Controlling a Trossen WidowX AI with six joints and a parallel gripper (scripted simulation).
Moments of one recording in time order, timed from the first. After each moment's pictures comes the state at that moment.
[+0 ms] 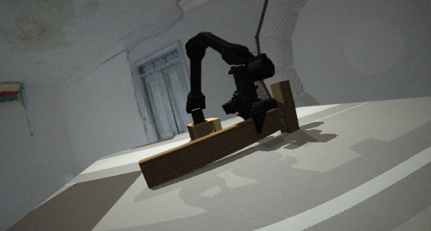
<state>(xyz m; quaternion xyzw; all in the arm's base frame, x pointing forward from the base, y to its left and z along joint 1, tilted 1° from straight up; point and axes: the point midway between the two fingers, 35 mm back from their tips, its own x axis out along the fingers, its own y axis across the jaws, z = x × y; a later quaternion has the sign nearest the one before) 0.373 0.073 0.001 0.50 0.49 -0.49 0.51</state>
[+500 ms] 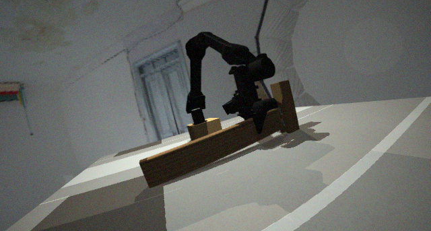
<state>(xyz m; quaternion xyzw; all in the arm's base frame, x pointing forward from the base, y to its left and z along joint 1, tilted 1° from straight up) 0.373 0.075 0.001 0.50 0.49 -0.49 0.51</state>
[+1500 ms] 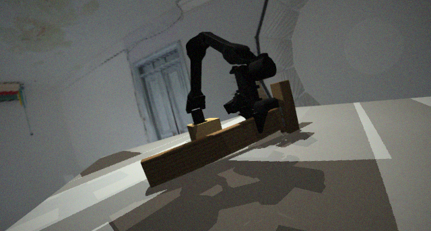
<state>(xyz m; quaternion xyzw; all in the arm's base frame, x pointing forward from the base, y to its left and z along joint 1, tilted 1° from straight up) 0.374 0.079 0.002 0.50 0.49 -0.49 0.51</state>
